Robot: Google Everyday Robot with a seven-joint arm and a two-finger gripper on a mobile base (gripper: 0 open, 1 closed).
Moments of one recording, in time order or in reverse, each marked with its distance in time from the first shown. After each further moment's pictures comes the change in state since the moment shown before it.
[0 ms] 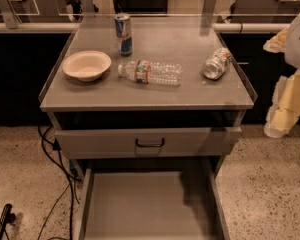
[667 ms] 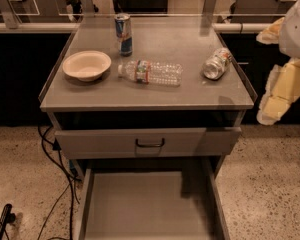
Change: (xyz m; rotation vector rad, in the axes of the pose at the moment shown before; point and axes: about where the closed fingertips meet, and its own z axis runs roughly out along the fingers) arm -0.011 -0.019 0.002 0.006 -0.069 -0.017
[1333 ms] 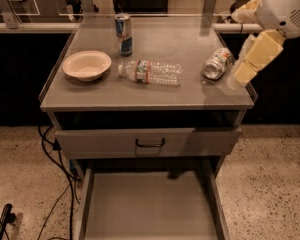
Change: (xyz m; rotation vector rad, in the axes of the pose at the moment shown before) arm -0.056 -0.052 0.010 -0.015 -0.280 -0.001
